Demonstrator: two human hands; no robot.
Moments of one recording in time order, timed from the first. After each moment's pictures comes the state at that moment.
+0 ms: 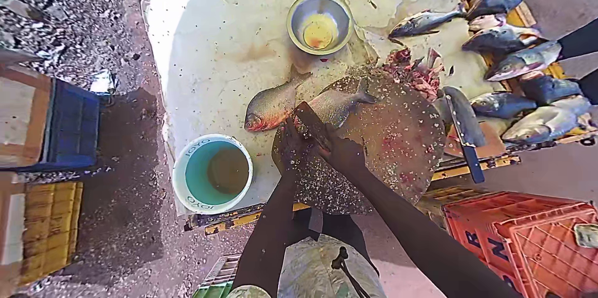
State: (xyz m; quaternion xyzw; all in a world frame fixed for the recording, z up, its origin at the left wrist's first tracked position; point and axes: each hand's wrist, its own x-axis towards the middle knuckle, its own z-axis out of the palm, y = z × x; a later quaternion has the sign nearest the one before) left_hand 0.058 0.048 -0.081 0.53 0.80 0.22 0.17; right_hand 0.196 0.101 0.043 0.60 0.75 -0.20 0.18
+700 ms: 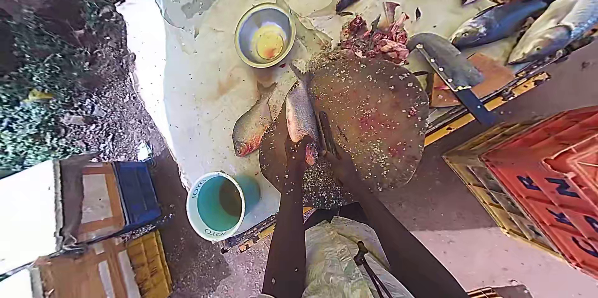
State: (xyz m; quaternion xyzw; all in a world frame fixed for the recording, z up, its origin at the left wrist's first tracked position) left_hand 0.133 0.070 0.010 0.19 0.69 0.39 0.58; right_hand 0.291 0.038 -0.027 0.65 0.32 -0.65 -0.23
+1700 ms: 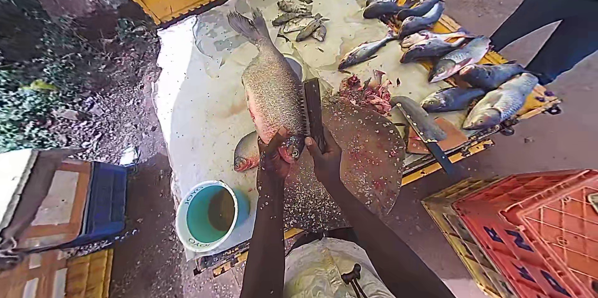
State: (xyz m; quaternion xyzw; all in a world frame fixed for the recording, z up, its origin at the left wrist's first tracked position) left_hand 0.107 0.100 0.126 0.22 0.36 0.71 0.56; right_hand 0.245 0.097 0.103 0.47 0.50 -0.47 -0.55
